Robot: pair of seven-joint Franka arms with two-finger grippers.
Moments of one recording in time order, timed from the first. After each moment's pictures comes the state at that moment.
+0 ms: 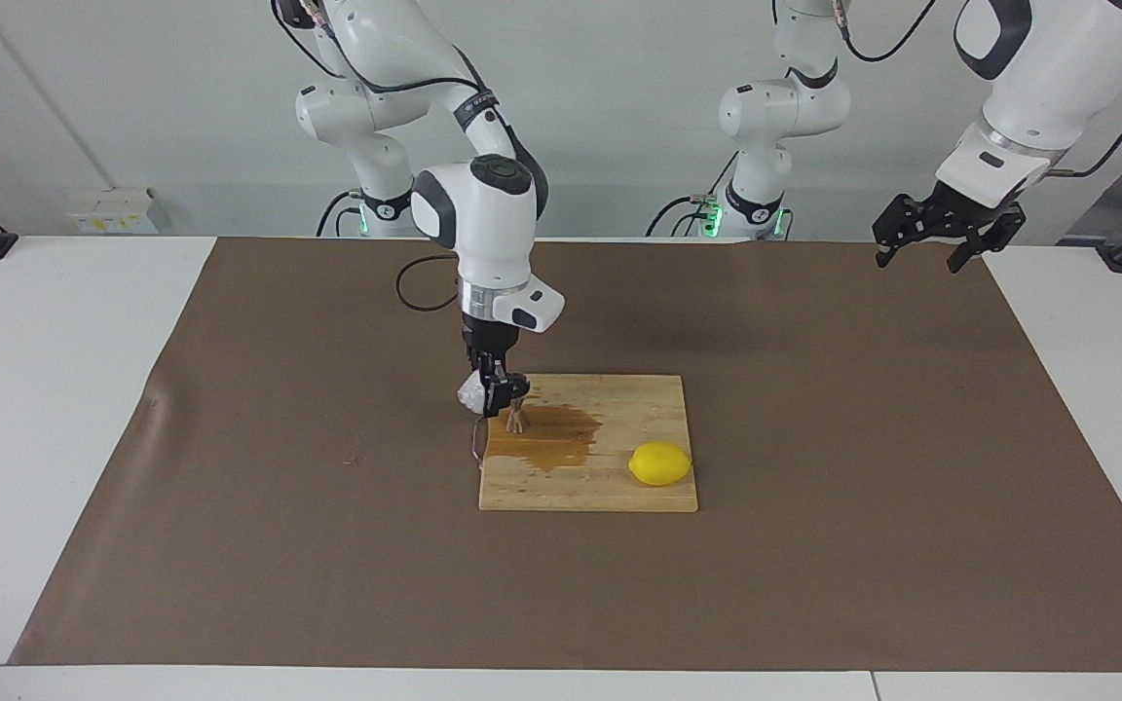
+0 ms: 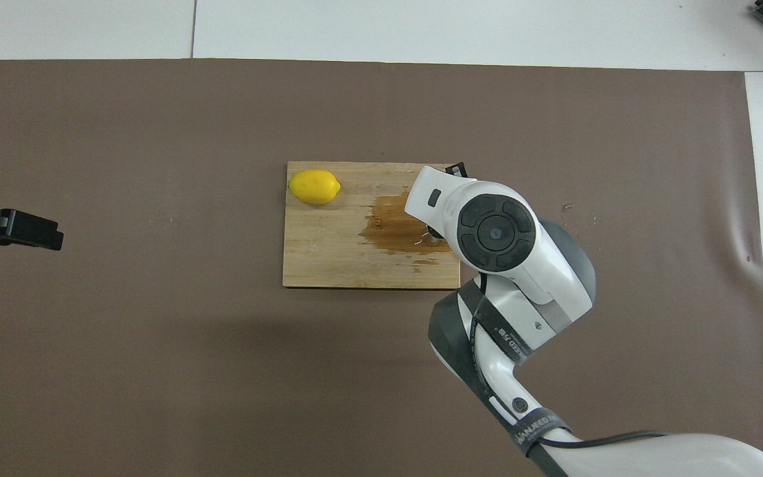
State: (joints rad) left arm 0.07 -0.07 -0.11 -1.66 -0.02 1.56 0.11; right arm 0.41 0.24 0.05 -1.87 -0.34 2.29 -1.24
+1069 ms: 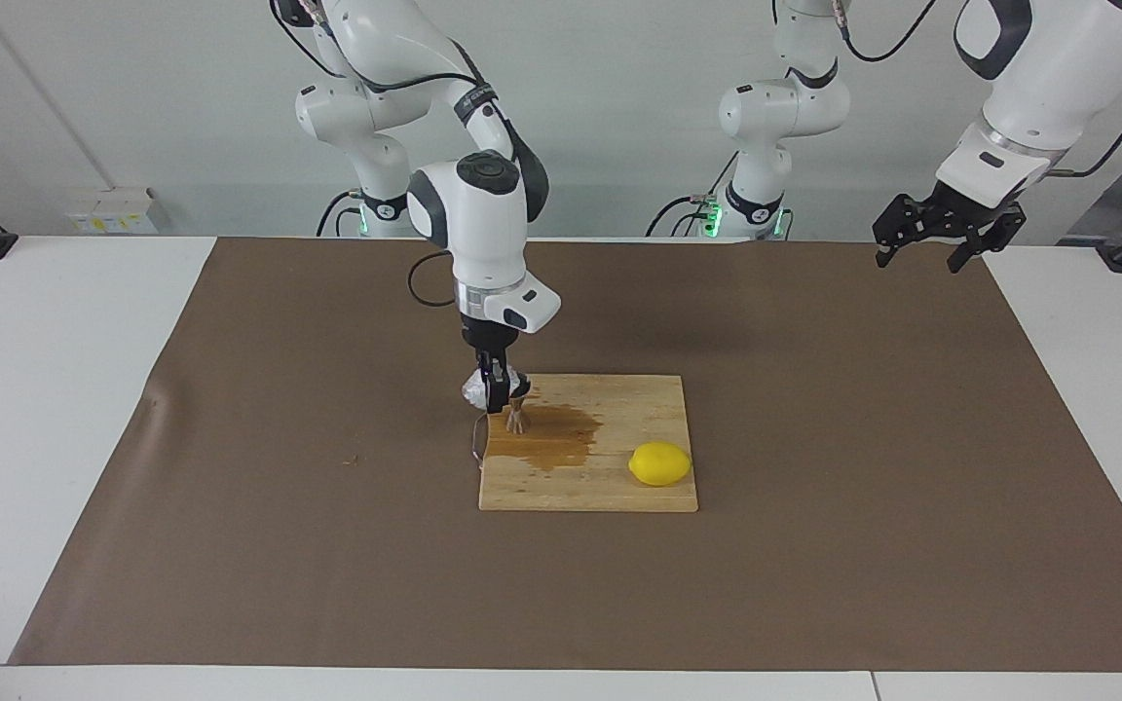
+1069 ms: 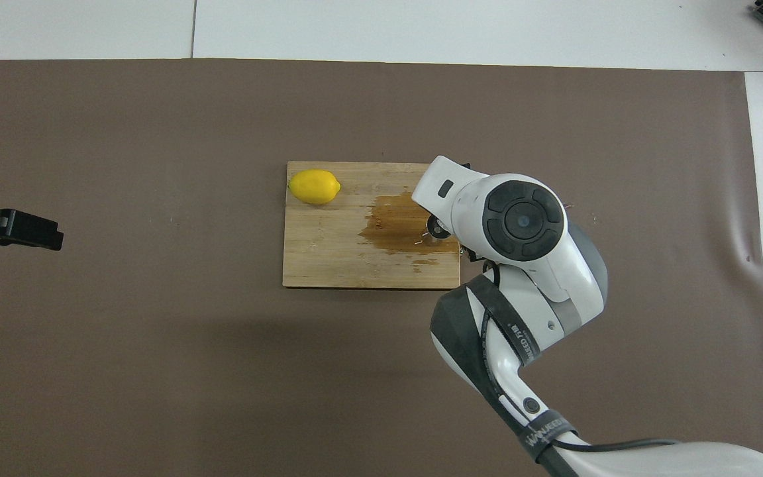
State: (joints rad) left arm 0.07 -0.07 -0.11 -1.66 -0.02 1.56 0.11; right arm 0.41 0.21 0.04 -1.87 -0.17 2.27 -1.21
